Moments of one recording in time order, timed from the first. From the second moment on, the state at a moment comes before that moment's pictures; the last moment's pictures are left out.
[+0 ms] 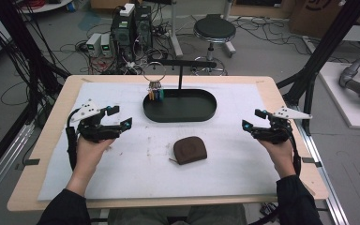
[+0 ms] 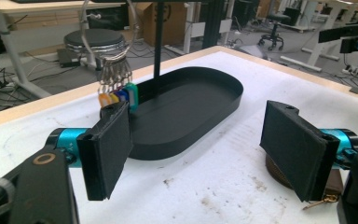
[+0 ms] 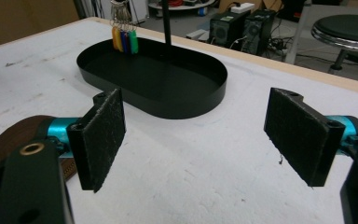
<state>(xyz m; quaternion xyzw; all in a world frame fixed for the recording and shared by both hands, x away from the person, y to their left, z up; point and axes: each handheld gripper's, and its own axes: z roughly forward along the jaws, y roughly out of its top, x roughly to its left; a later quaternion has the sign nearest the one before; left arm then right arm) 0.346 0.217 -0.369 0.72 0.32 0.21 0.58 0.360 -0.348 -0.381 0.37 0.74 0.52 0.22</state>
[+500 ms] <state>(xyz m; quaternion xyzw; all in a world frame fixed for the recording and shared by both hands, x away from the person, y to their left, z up) 0.348 0.225 -0.376 0.72 0.33 0.21 0.57 0.359 -0.314 -0.395 0.33 0.78 0.51 0.16</state>
